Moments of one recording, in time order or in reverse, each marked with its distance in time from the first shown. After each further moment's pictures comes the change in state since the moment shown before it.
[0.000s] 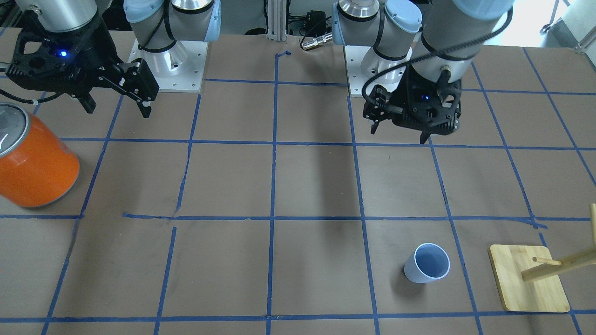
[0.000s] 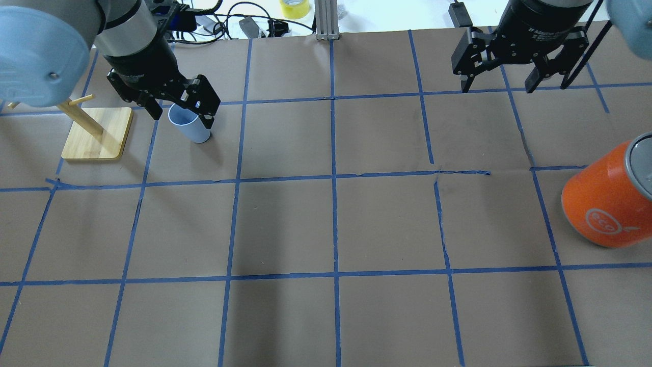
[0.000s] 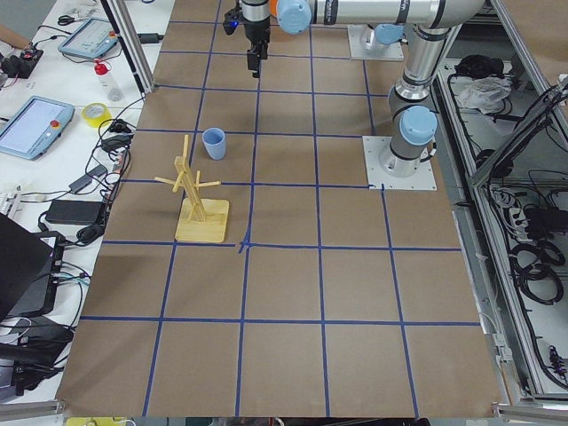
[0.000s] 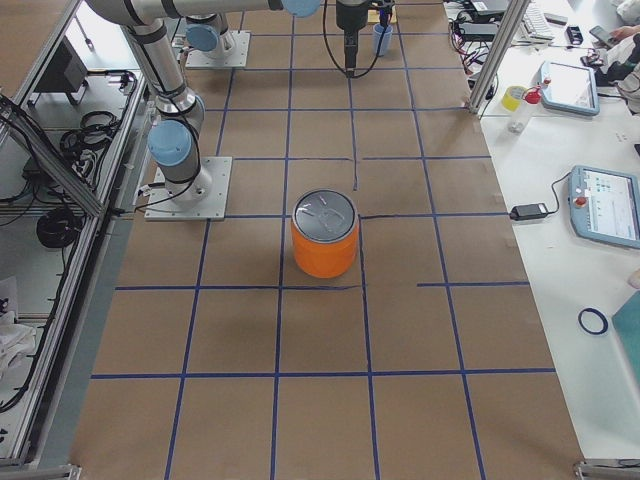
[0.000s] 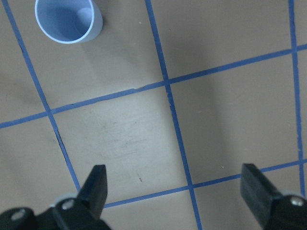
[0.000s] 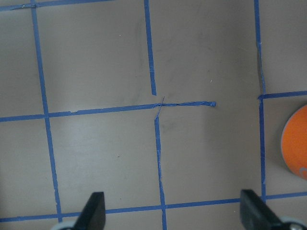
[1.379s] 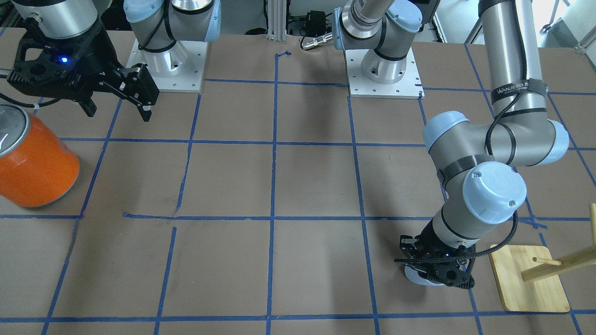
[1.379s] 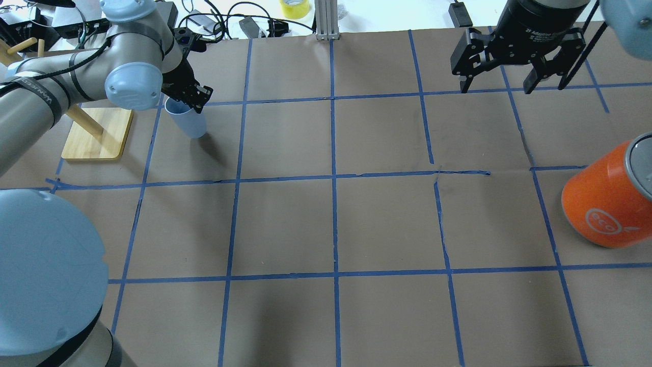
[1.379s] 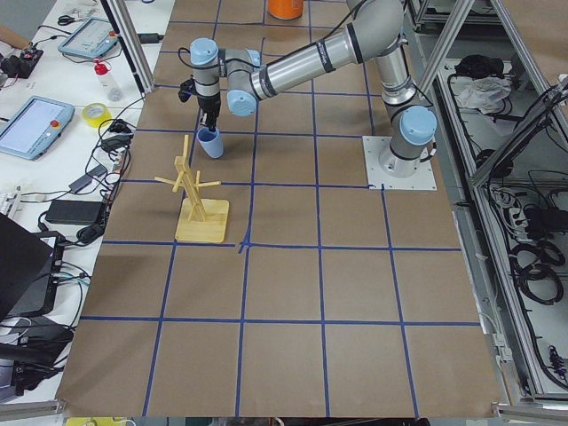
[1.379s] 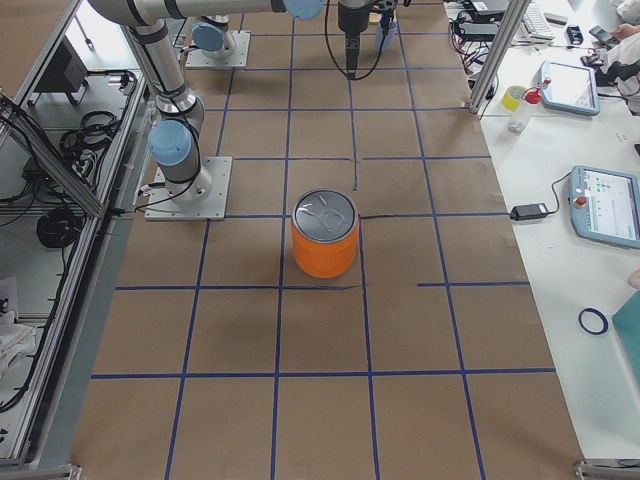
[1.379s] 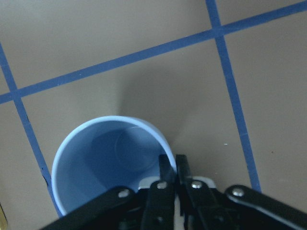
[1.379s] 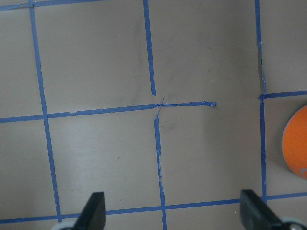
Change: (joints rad) left arm 0.152 -0.478 0.044 0.530 0.007 0.201; right arm -0.001 0.014 0.002 -0.005 -0.003 0.006
